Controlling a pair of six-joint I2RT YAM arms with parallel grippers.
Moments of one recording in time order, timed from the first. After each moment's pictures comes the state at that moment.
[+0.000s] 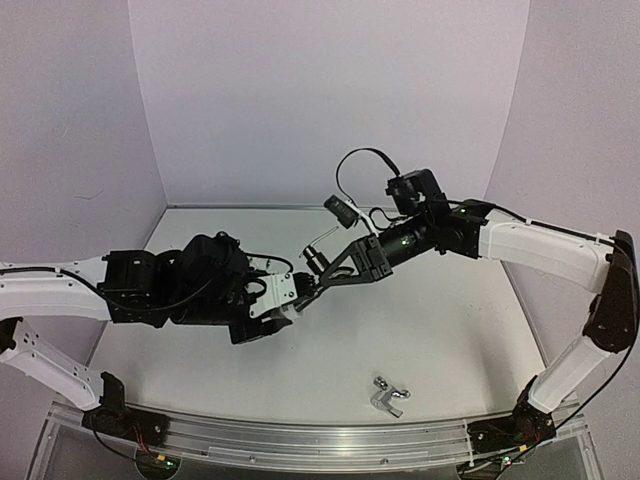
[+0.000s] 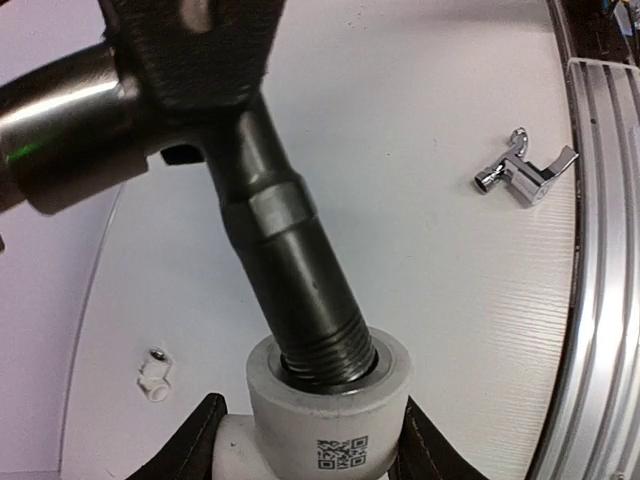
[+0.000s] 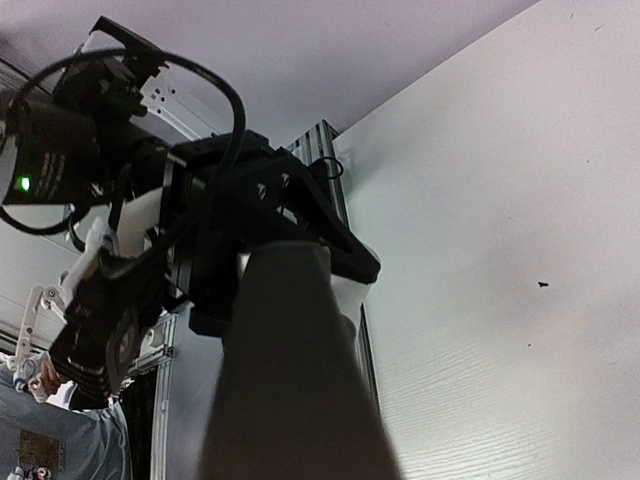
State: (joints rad) left arm -1.26 1.25 1.06 -0.49 -0.24 0.34; right arm 0.80 1.59 1.34 -0.39 -0.95 0.22
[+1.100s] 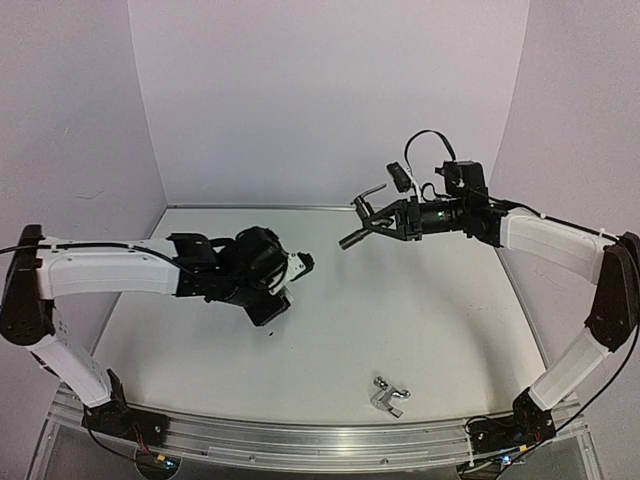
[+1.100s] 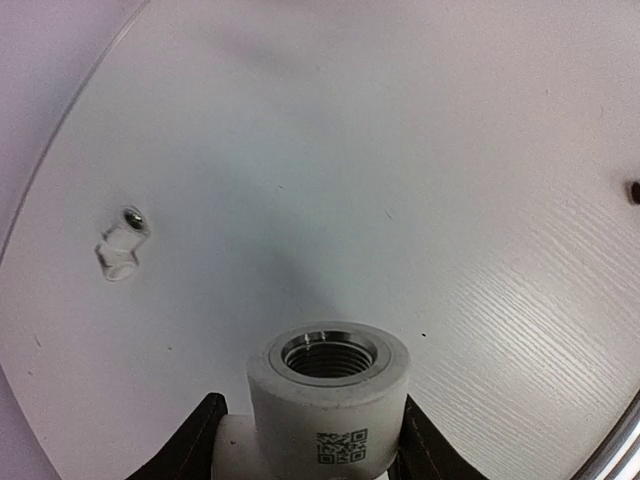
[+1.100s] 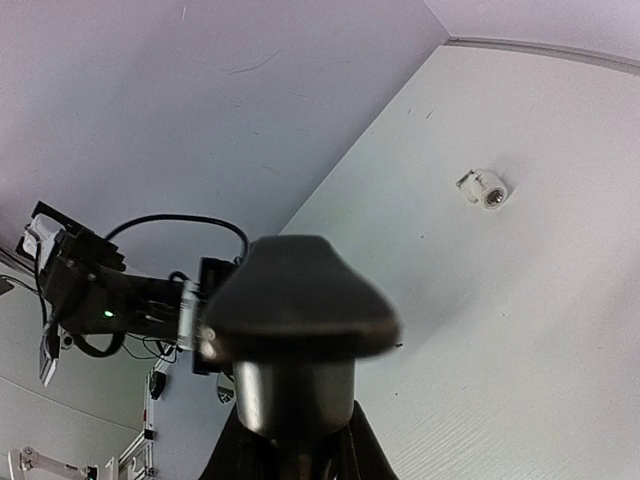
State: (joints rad) left arm -1.06 1.57 1.18 -0.60 -0.28 0.04; right arm 0.47 1.56 1.22 -0.09 -0.94 0.44
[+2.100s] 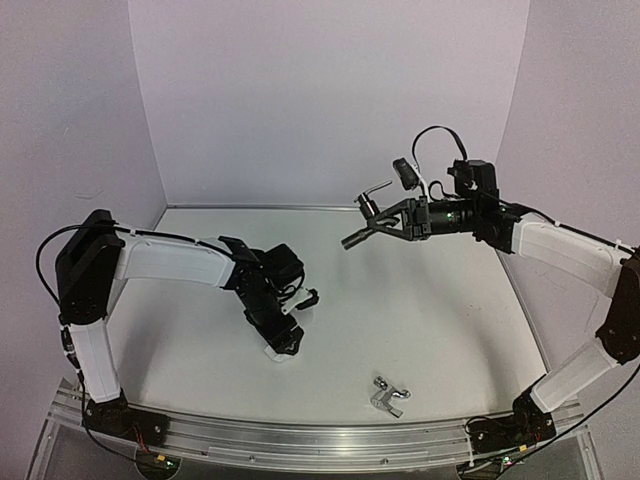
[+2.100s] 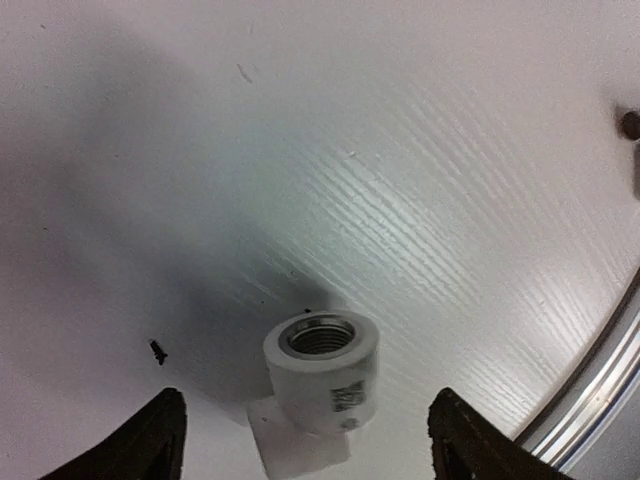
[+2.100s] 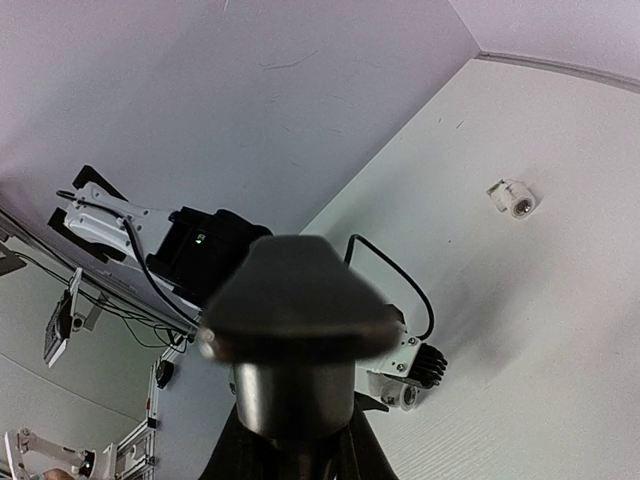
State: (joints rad) left arm -0.94 1.89 1.29 -0.73 0.16 -0.07; right arm 0.48 1.47 1.17 -0.06 -0.96 0.44
